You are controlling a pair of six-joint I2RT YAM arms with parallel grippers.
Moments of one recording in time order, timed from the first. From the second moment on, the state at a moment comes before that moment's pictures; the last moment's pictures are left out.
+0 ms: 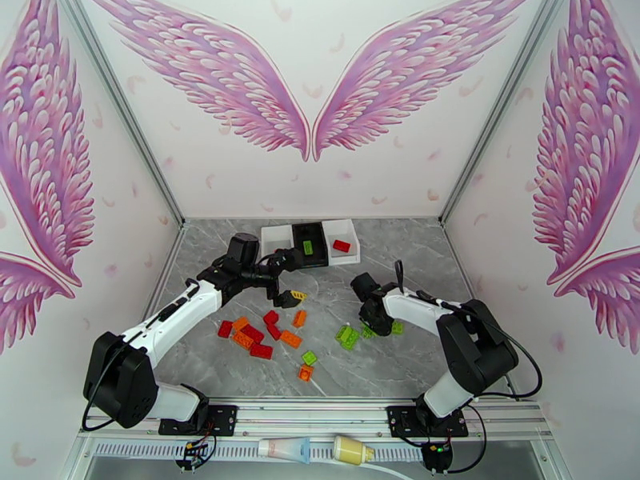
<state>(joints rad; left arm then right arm) -0.45 1.43 1.08 -0.28 0.80 0.61 0.46 1.63 0.90 -0.70 0.20 1.20</state>
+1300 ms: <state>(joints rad) -0.12 1.21 0.80 -0.07 0.79 0.43 0.57 2.30 1.97 -0.39 0.24 0.39</state>
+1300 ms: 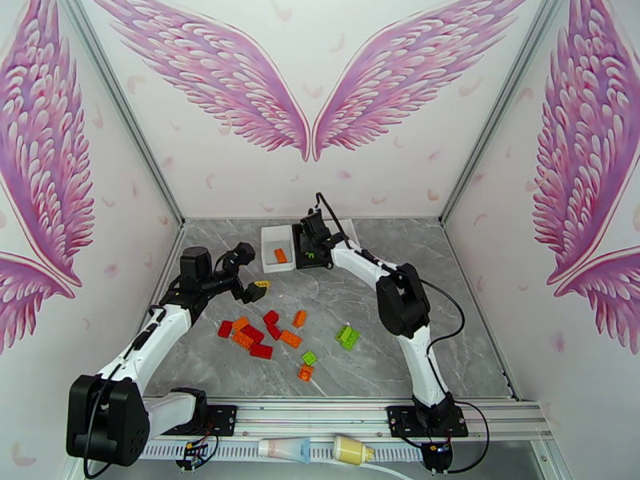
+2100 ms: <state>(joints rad) -0.12 1.14 0.77 -0.17 0.77 0.49 0.57 2.38 2.11 -0.39 0.26 0.33</state>
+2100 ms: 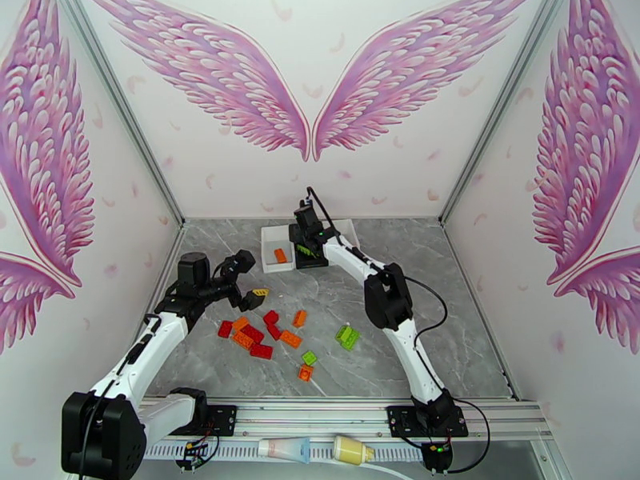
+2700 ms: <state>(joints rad) -0.22 1.13 0.75 -0.06 0.65 0.24 0.58 1.73 1.40 -0.30 0.05 0.27</state>
